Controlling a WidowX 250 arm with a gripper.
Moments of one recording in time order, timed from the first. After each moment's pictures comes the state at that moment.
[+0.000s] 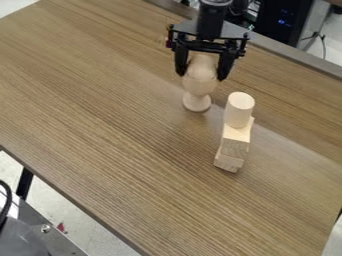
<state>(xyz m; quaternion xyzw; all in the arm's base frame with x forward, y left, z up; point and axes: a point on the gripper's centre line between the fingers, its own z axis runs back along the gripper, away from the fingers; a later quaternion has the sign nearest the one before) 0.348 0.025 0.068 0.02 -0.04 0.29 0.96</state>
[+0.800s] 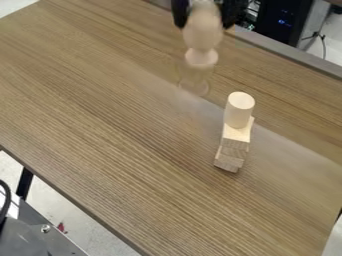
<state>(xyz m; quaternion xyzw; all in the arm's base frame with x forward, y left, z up) 0.339 0.012 0.158 -0.01 -0.10 0.31 0.95</state>
